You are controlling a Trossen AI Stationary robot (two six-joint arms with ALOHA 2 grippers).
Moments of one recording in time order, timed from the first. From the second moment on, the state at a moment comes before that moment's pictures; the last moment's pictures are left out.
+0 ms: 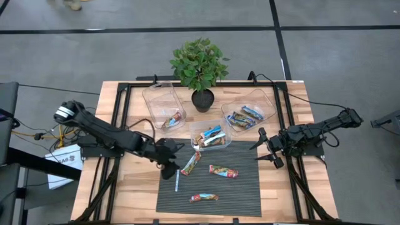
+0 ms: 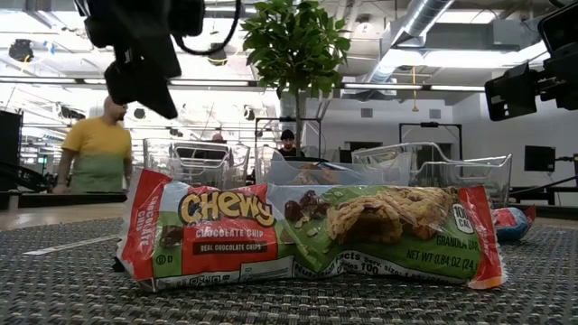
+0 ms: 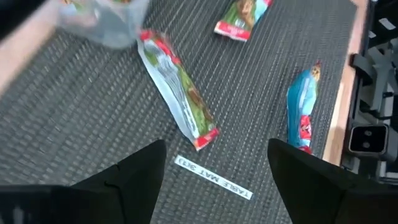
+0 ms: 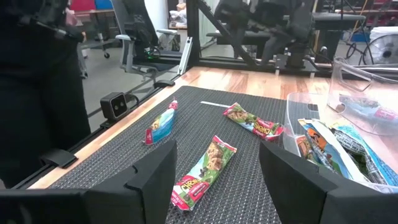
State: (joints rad) left arm -0.36 1.37 0.88 -0.39 -0.10 -0.82; right arm 0.32 0.18 0.01 0.02 -0.07 -0.03
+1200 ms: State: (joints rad) left arm -0.24 1.91 1.26 -0.55 -0.03 -1.07; right arm 0.32 0.19 0.00 0.02 -0.07 -0.03
